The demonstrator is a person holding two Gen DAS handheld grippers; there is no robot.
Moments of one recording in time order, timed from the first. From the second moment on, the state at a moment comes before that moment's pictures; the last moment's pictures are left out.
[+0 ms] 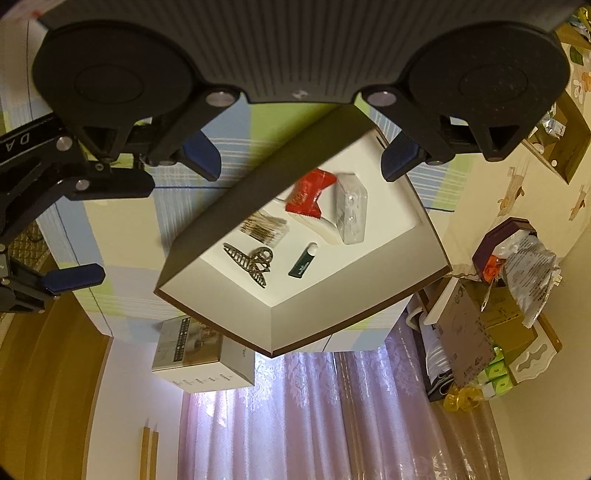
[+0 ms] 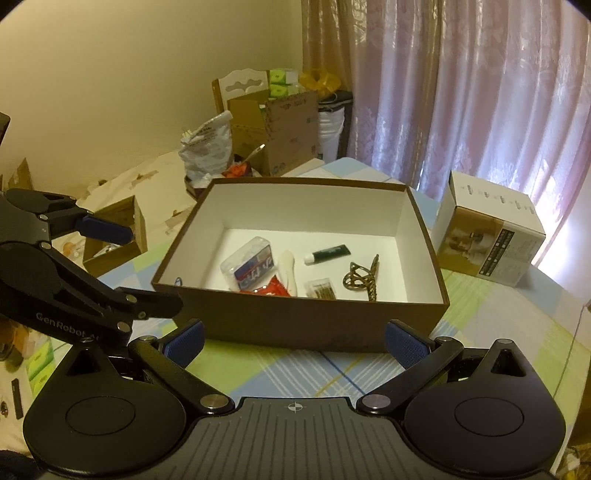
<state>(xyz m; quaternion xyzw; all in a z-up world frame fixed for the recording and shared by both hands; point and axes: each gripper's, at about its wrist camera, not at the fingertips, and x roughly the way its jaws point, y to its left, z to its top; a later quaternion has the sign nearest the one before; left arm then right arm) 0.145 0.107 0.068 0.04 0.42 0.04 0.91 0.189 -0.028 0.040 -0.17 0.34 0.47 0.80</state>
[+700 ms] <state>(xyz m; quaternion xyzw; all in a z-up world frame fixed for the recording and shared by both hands) 0.096 0.069 0.057 0.03 0.42 0.03 0.90 0.142 -0.096 0.029 -0.14 0.33 0.44 0.82</state>
